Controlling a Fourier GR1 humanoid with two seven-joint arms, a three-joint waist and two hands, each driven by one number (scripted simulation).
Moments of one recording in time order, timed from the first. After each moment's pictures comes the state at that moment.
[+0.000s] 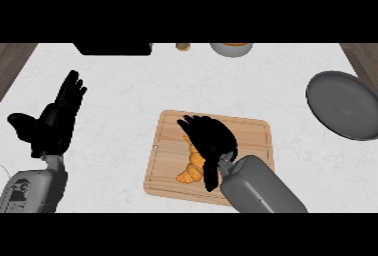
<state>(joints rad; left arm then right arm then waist) -0.23 0.23 0.06 -1.48 0.05 0.10 0.09 -0.51 -0.01 0.53 -1.38 0.80 0.54 0.50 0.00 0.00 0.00</state>
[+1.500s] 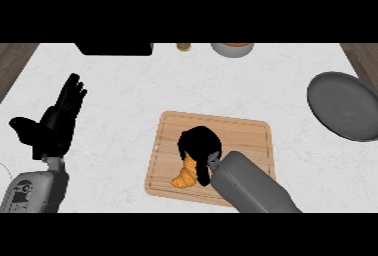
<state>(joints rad) -0.22 0.19 0.11 -1.46 0.01 0.05 0.05 -0.63 -0.01 0.69 -1.00 0.76 0.36 0.32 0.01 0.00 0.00</state>
